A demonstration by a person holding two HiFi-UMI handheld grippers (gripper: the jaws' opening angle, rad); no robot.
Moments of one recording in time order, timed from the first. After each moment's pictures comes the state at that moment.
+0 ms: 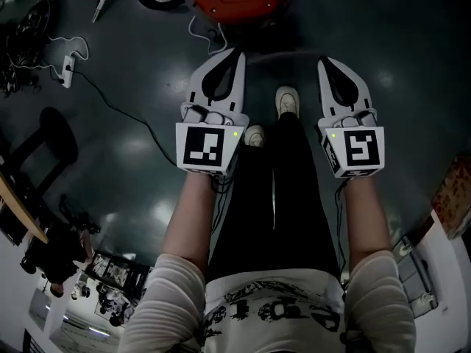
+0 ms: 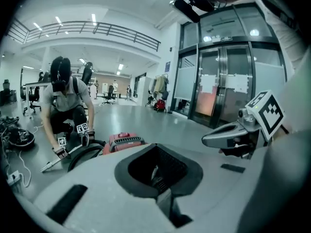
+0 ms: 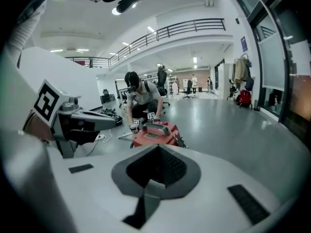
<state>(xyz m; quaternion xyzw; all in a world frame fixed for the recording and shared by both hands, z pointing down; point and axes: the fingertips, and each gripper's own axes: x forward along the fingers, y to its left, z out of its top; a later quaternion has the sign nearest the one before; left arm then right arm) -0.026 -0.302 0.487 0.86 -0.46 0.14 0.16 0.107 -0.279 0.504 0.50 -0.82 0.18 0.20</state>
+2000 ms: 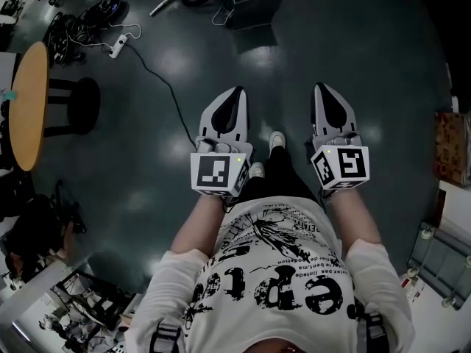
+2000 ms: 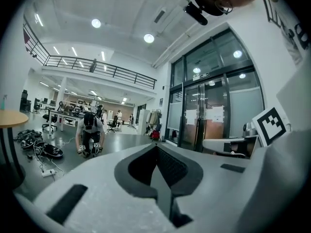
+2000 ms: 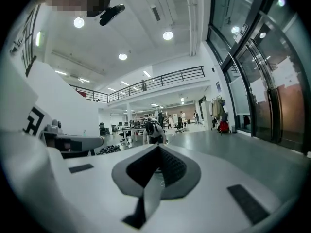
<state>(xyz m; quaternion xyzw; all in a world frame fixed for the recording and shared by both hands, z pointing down) -0.045 0.334 0.115 0.86 -0.51 0.03 0.07 0.111 0.335 0.122 0.58 -0.81 0.10 0.00</state>
